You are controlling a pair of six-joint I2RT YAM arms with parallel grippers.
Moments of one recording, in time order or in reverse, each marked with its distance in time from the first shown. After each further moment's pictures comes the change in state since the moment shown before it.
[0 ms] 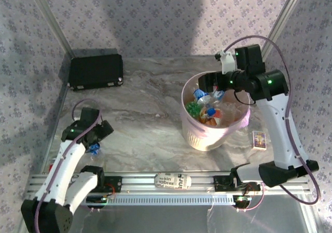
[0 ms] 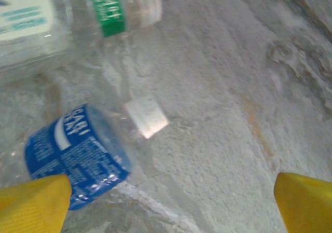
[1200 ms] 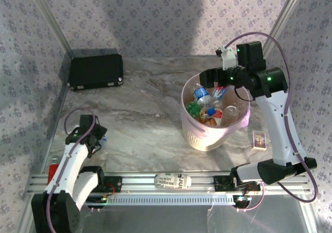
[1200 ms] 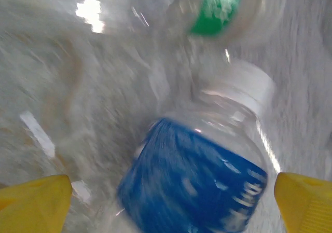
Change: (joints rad) left arm 0.091 0.068 -0.198 0.235 0.005 -0.303; right arm -0.029 0.027 0.005 0.032 0.005 -0.034
